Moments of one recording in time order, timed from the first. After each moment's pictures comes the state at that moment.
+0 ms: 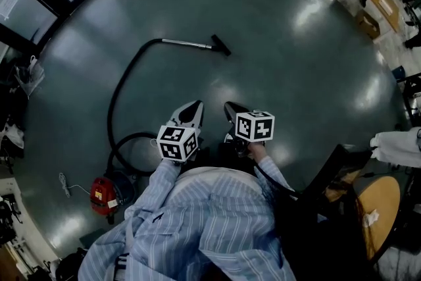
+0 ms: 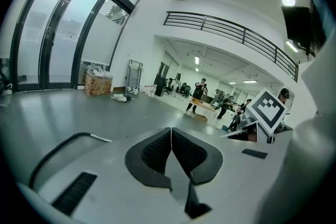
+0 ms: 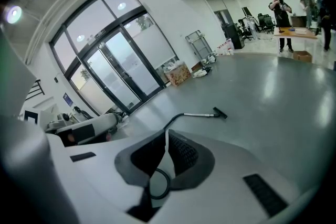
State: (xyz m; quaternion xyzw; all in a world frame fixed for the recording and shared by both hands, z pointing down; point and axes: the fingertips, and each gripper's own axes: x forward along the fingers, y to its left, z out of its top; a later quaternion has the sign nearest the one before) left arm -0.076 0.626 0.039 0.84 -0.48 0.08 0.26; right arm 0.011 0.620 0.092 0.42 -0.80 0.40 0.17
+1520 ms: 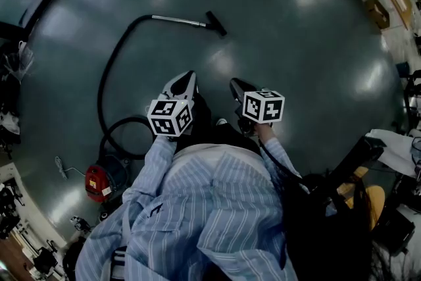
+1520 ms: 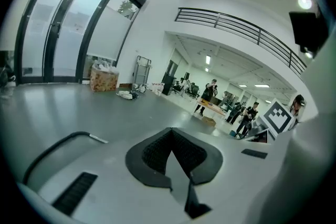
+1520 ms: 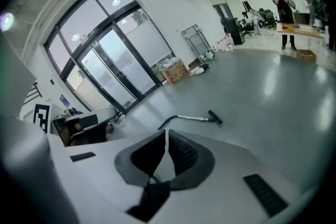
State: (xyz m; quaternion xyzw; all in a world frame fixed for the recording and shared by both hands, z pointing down) left arm -0.055 0.474 0.070 0.81 -0.51 0.07 0.29; right arm 0.070 0.486 0.125 0.41 -0.79 0.42 0.19
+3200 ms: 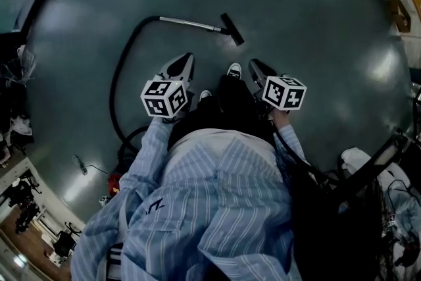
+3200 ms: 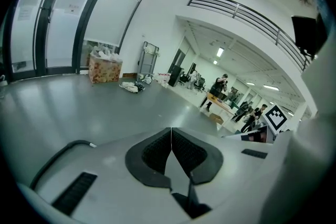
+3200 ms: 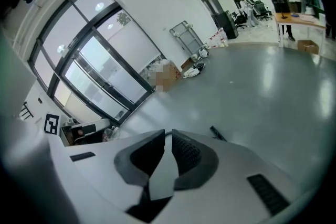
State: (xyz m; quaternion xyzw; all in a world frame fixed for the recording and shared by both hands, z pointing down) left arm -0.147 0.167 0.108 0.79 -0.49 0.11 0.35; right arm 0.041 0.175 0.146 0.43 -0.76 0.46 0.17
